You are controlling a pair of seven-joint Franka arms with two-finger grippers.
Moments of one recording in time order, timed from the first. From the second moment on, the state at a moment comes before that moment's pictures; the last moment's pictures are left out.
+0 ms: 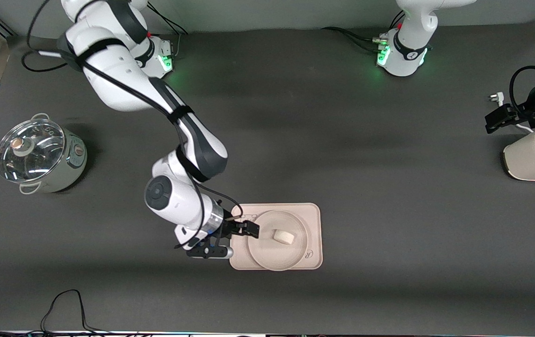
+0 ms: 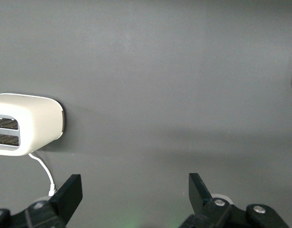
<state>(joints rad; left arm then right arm) 0.05 -0.08 -0.05 -1.75 0.07 1.62 -0.09 0.34 0.84 0.18 -1.15 0.15 2.25 0.43</state>
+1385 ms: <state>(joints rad) 0.05 -0.08 -0.03 -1.75 0.07 1.62 -0.09 0.11 -0.10 0.00 -1.81 -0.01 1.70 0.23</state>
